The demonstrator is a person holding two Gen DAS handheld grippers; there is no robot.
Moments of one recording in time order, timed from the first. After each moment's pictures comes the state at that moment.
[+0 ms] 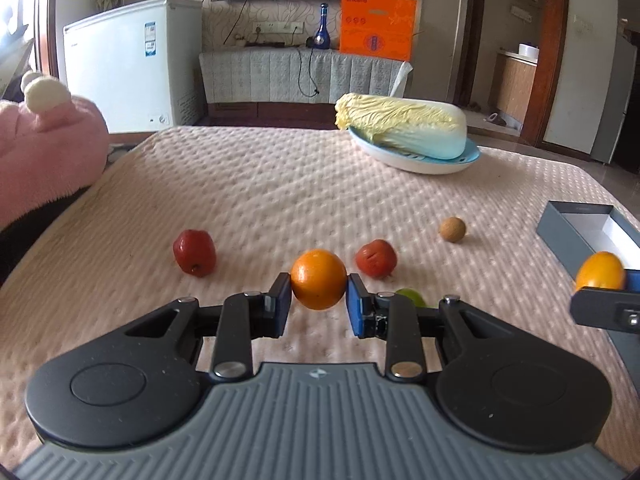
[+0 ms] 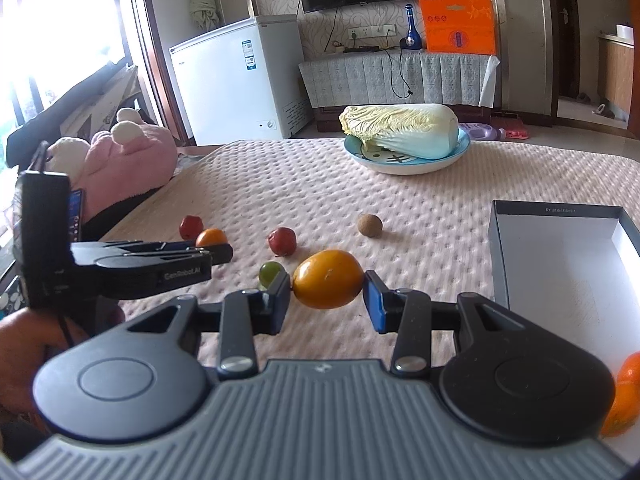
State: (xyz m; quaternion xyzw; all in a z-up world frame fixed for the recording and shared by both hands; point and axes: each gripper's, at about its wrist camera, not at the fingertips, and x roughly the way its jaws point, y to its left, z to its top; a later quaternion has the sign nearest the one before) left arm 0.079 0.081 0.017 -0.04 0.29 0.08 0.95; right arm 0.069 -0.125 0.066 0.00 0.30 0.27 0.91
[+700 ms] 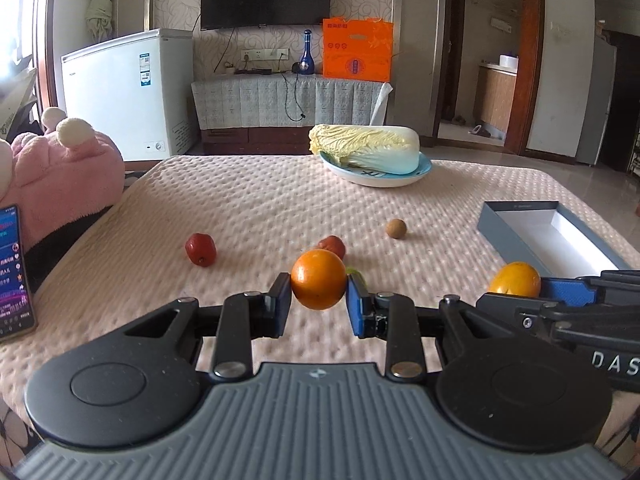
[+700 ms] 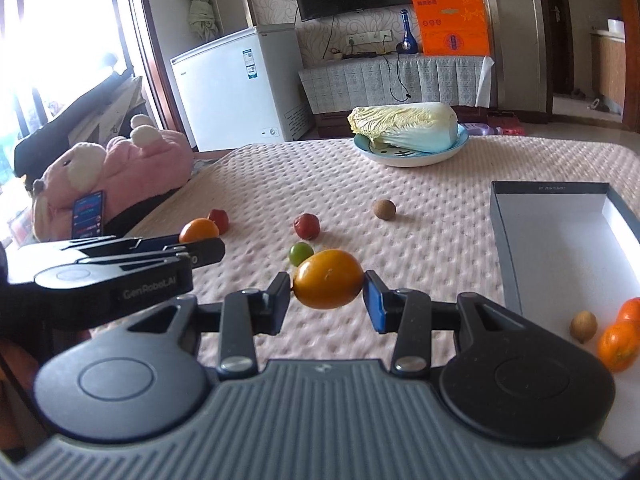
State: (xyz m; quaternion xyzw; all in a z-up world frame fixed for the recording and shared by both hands) left arm -0.009 0.038 0.058 -0.03 0.26 0.06 0.96; right arm 0.017 -0.127 0.072 0.01 0.29 0.27 0.92
